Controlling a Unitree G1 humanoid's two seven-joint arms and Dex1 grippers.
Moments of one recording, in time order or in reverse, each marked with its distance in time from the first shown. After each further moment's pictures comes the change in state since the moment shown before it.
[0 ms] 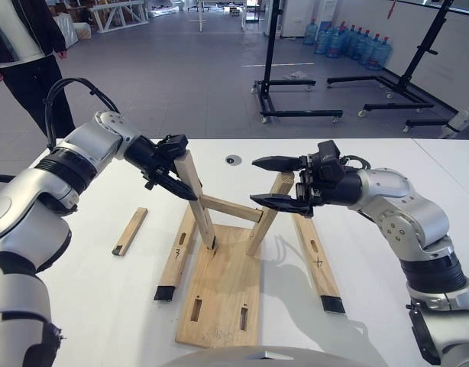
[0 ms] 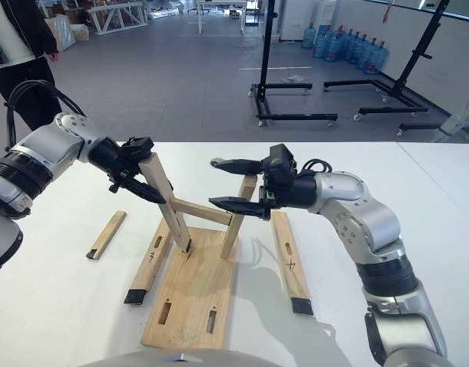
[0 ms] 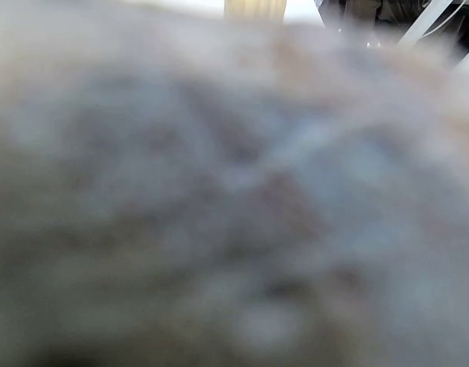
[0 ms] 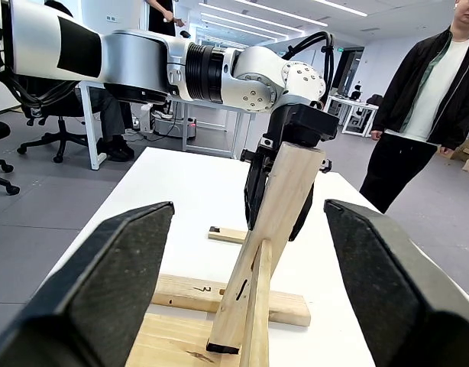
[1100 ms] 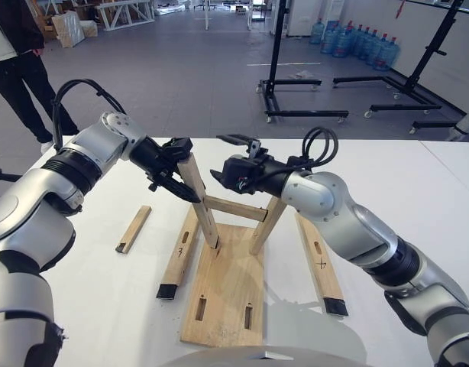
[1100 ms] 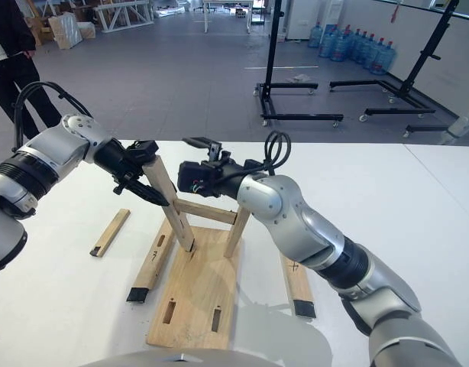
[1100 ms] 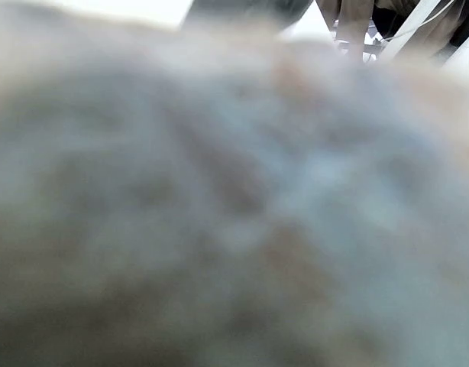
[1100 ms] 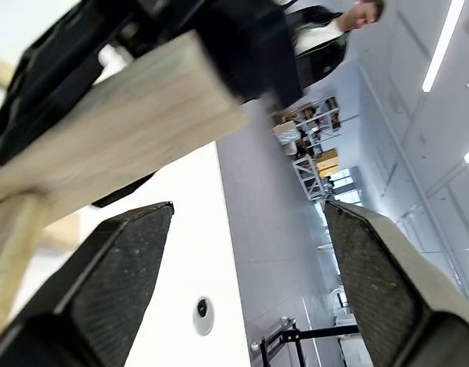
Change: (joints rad) left arm -0.007 -0.022 -0.026 0.026 0.004 -0.048 0.000; right arm -0.246 0.047 0.553 -0.203 -1.020 0.043 -0.528
